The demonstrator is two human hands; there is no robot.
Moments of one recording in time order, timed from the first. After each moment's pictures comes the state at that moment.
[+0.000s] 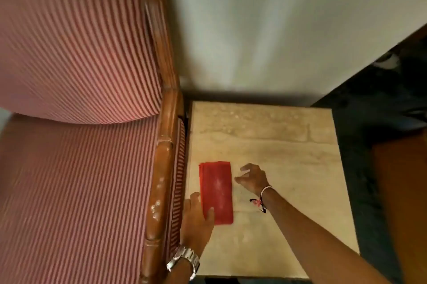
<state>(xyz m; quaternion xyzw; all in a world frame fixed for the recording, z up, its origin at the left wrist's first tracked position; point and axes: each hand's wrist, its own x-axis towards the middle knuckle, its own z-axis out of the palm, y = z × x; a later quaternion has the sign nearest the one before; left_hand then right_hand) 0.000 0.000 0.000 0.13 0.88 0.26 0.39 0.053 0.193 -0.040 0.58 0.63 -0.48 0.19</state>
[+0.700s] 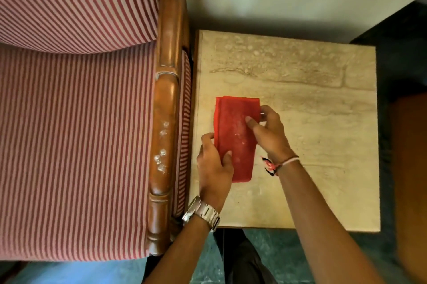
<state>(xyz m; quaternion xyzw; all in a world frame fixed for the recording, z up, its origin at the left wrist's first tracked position) -0.001 0.012 -0.020 0.07 0.85 0.37 0.37 0.036 0.151 -0.038 0.56 0.65 -0.51 -0.01</state>
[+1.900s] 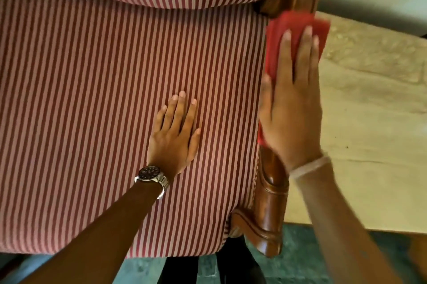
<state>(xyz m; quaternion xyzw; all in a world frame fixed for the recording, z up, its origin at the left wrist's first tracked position) -0.199 -0.213 -0.173 0.47 0.88 0.06 0.03 -0.106 -0.023 -0.019 0.39 0.92 -0.06 -0.01</state>
